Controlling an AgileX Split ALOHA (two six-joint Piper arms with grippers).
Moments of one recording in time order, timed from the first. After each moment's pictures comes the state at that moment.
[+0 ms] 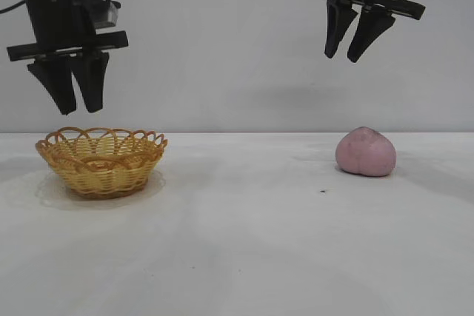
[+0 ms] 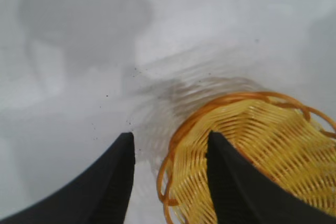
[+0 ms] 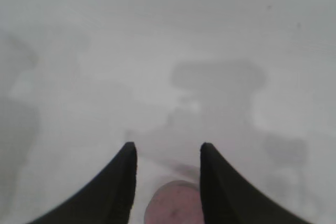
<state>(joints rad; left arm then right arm) -0.16 2.29 -1.85 -0.15 1.11 0.22 0.22 2.20 -2.01 0.25 1.06 -0.12</state>
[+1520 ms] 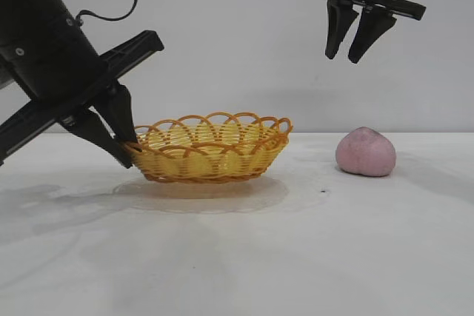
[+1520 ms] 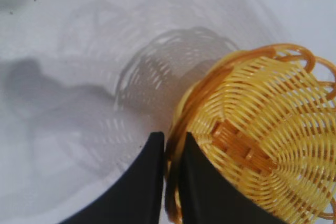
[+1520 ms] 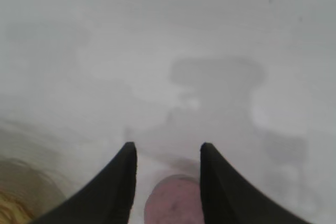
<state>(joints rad) -0.44 1.83 -0.80 -1.58 0.10 0.35 0.22 2.20 -2.01 0.26 1.07 -0.12</state>
